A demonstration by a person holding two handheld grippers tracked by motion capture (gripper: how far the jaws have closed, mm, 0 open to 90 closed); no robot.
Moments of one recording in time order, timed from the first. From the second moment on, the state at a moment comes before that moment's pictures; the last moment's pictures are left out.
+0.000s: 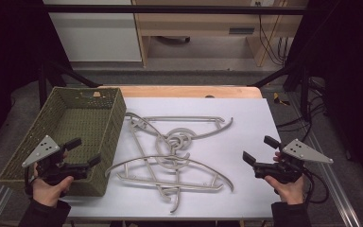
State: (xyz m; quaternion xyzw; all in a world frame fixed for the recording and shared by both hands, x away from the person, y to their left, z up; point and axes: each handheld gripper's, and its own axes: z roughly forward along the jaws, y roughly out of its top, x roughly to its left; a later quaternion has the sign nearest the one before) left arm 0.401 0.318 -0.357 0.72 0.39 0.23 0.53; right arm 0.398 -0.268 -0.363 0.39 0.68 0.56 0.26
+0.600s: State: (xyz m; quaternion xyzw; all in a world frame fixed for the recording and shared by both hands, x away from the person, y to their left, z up) left arm 0.403 0.319 -0.358 0.72 0.39 0.23 0.53; right arm 0.416 -0.232 -0.369 0.36 0.74 0.53 0.22
